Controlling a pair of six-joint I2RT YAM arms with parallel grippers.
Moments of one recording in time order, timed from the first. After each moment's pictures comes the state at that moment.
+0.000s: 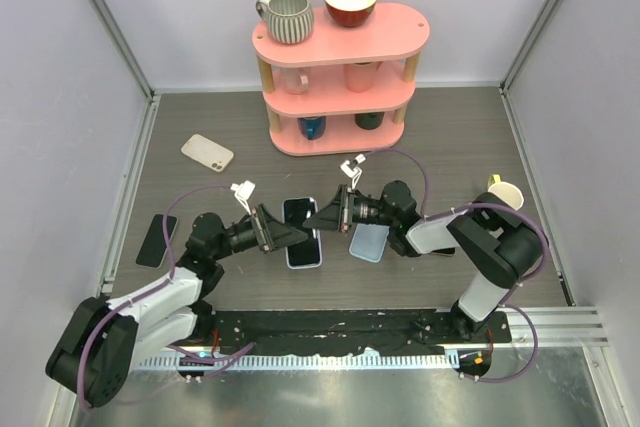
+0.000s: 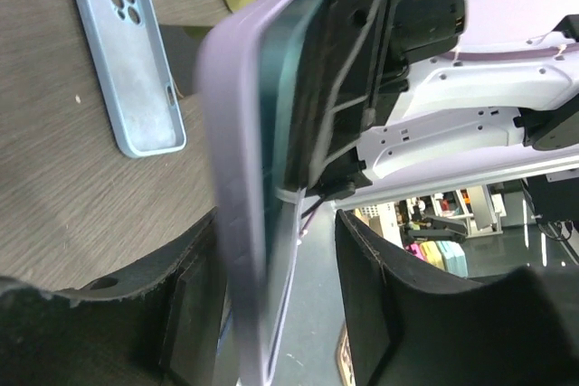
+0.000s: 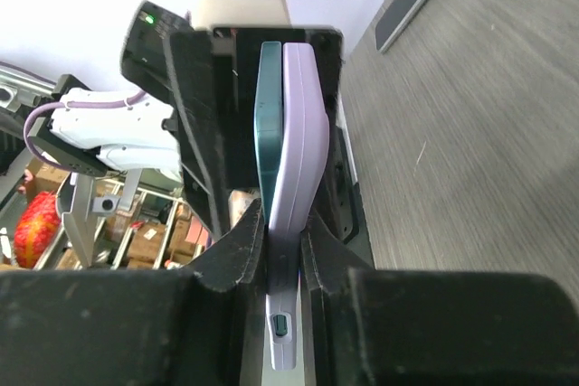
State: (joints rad) left arm -0.46 0.97 0.12 0.80 0.72 -1.13; right arm 0.69 1.66 0.53 1.23 -0.75 1.14
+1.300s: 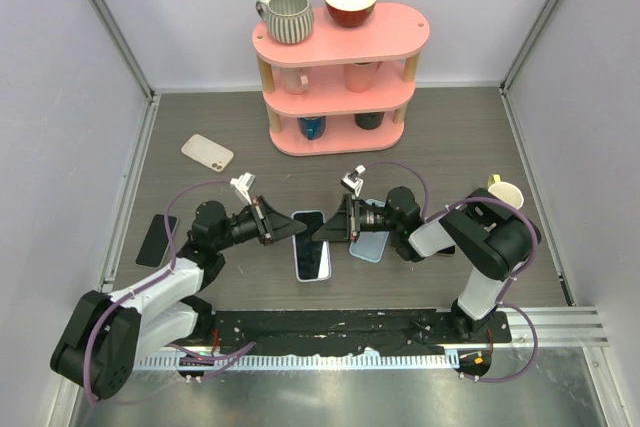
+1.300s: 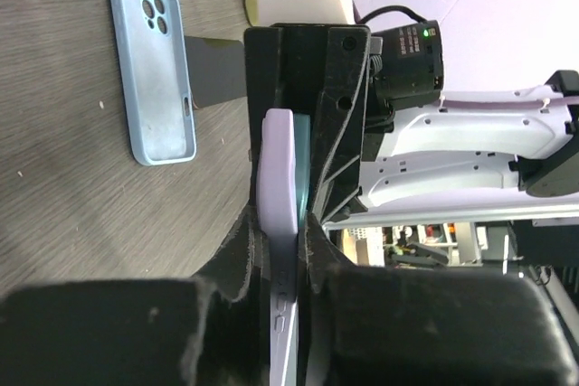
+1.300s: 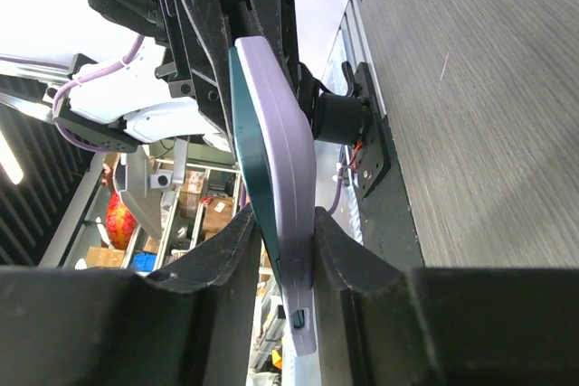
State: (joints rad) left arm -0.41 1.02 0.22 0.67 0.70 -1.19; right arm 0.66 1.73 0.45 1.32 -0.90 1.32
